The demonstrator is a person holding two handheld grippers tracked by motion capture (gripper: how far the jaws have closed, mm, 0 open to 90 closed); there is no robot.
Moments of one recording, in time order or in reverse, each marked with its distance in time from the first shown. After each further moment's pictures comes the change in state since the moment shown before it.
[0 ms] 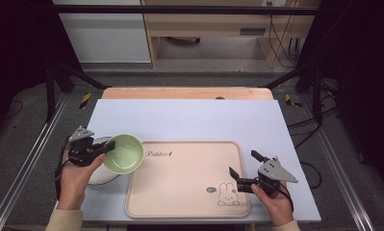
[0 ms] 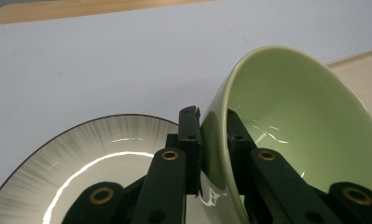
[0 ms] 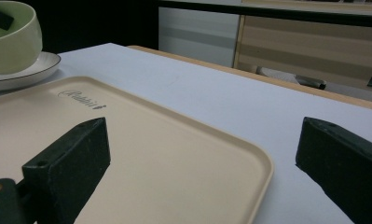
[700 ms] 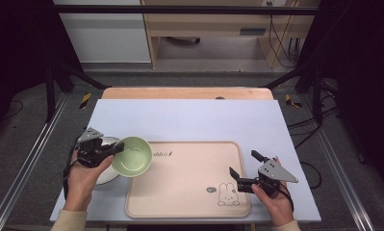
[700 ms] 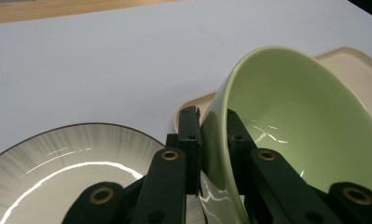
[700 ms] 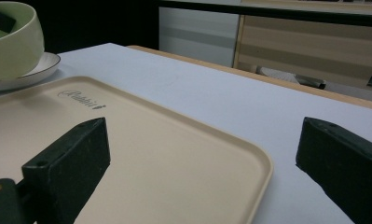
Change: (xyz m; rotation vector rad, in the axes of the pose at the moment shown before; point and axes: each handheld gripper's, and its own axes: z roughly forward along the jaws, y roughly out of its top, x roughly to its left) left arm -0.022 0.004 0.007 0.003 -0.067 0.030; right arm 0.000 0.000 0.000 0.001 -0.002 0.005
